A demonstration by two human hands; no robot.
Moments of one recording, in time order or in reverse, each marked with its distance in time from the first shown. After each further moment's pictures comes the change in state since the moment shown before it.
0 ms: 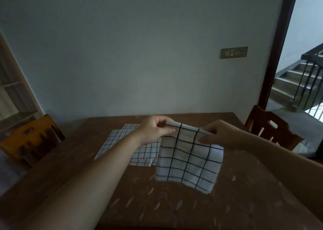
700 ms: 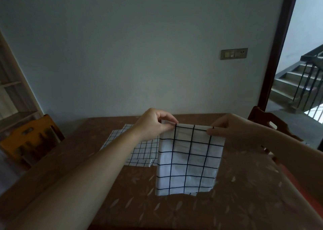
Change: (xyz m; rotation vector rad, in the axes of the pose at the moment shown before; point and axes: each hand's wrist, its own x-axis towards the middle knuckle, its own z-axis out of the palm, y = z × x) left_hand 0.002 0.014 -0.009 0.214 0.085 0.137; right_hand -0.014 -0.001 -0.029 0.094 0.018 -0.039
